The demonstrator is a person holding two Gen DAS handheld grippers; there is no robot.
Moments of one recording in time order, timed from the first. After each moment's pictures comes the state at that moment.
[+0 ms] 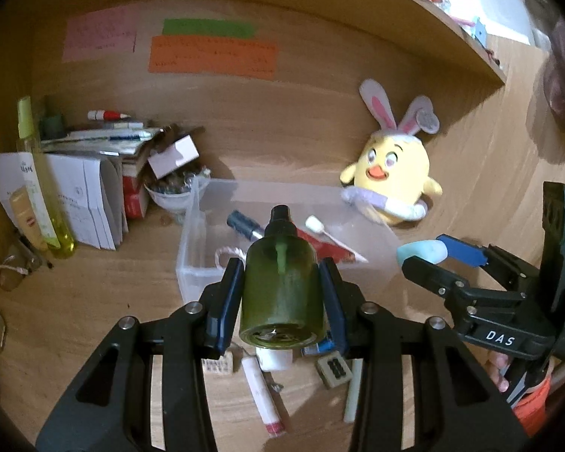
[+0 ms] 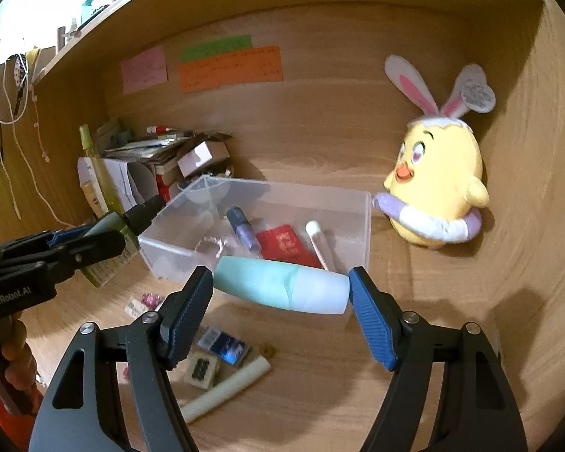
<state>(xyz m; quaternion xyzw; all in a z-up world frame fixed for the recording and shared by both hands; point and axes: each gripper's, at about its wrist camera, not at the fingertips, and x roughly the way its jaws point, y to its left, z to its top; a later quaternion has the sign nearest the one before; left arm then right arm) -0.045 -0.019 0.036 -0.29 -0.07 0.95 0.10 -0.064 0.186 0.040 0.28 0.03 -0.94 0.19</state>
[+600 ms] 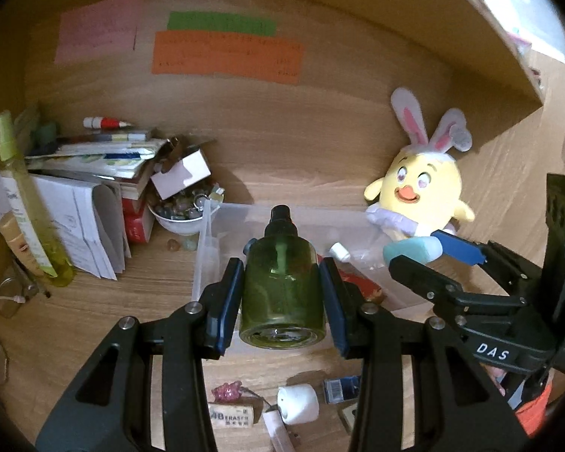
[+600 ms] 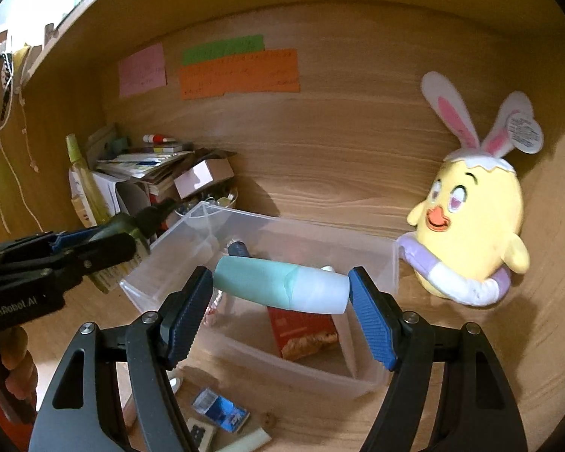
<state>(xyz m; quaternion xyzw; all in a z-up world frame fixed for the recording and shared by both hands) -0.106 -0.027 0.037 -0.31 -0.07 0.95 0.08 -0.128 0.152 0.051 0.28 0.05 -0.94 0.21</state>
